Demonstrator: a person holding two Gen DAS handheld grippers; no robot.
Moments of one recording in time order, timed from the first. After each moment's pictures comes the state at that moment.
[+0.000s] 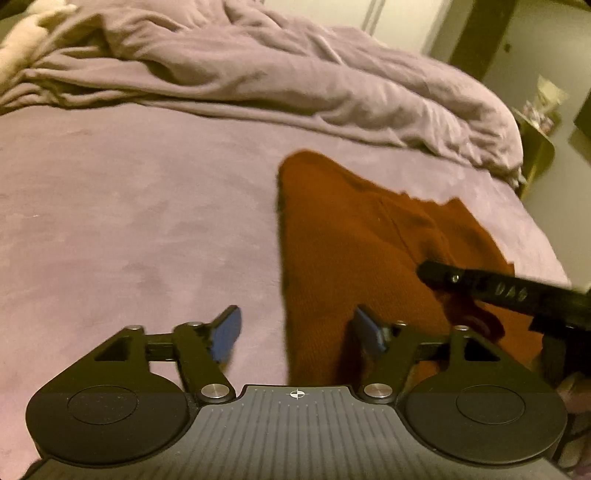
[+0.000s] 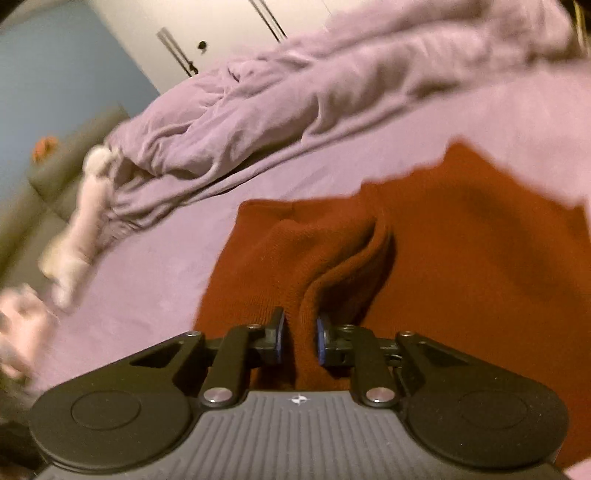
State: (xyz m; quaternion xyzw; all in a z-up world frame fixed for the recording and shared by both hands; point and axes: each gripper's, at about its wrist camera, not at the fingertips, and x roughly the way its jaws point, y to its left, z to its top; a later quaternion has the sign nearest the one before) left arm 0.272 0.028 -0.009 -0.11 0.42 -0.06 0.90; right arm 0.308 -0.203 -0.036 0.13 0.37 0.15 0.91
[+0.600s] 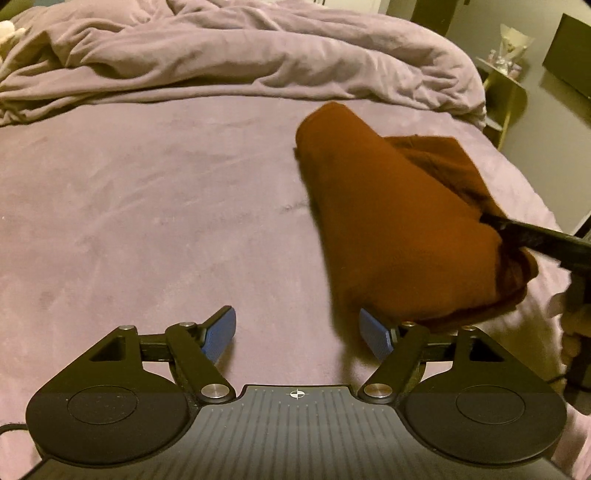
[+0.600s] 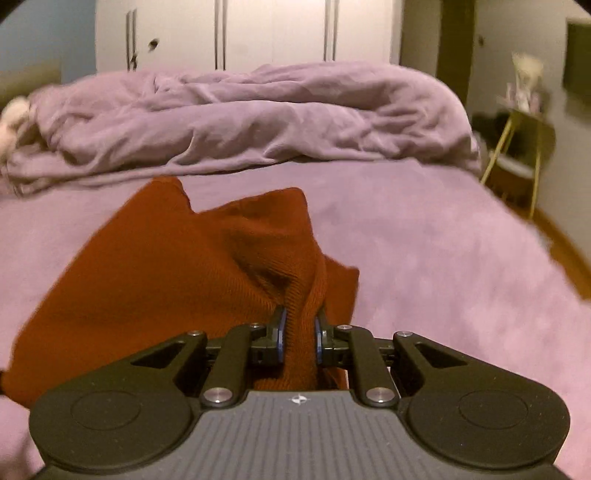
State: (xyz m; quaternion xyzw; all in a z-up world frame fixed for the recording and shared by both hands) left arm 0.249 -0.031 -0.027 -0.04 0.45 -0.11 0.88; right arm 0.261 -0.308 -0.035 0.05 0.32 0.00 0.95
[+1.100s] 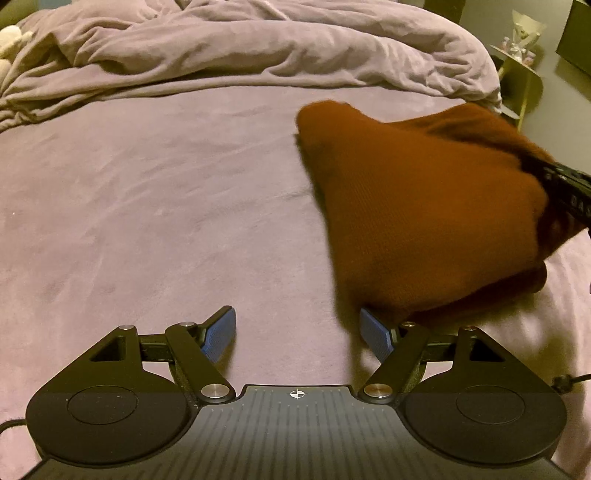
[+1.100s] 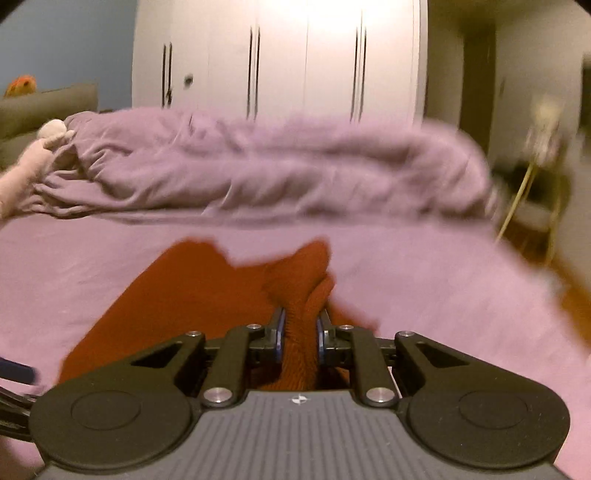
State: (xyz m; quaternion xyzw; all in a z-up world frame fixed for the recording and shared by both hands) left arm 0.246 -0.044 -0.034 -0.02 0.46 -0.08 0.88; right arm 0.233 -0.269 -0.014 -0.09 0.20 -0.01 0.98
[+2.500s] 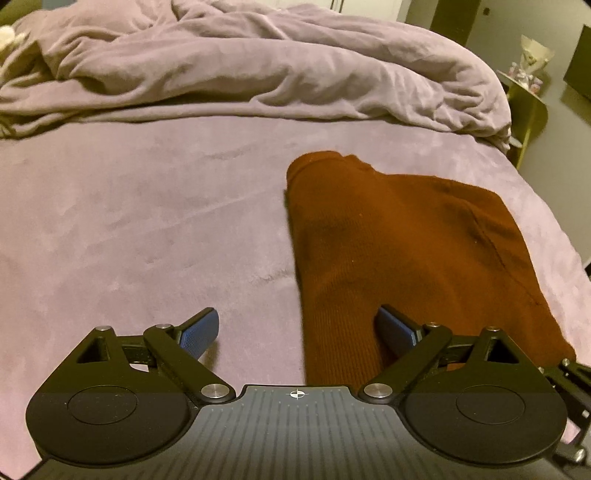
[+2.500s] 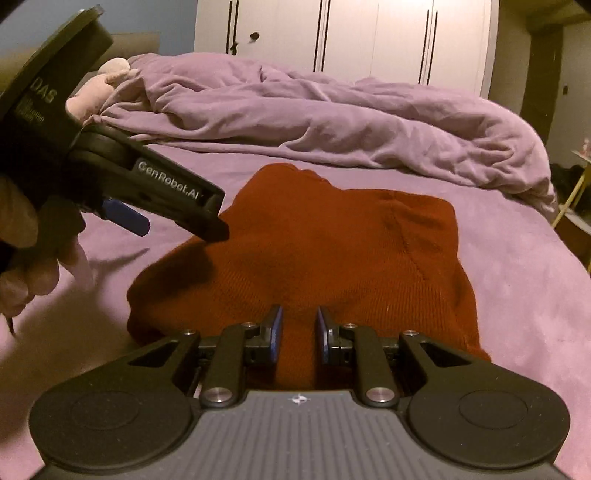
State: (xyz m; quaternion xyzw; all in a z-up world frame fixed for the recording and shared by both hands) left arm 0.316 -0.072 -0.031 -0.04 0.44 -0.08 0.89; right arm 0.214 -0.239 -0.052 -0.06 0.31 0.12 0.94
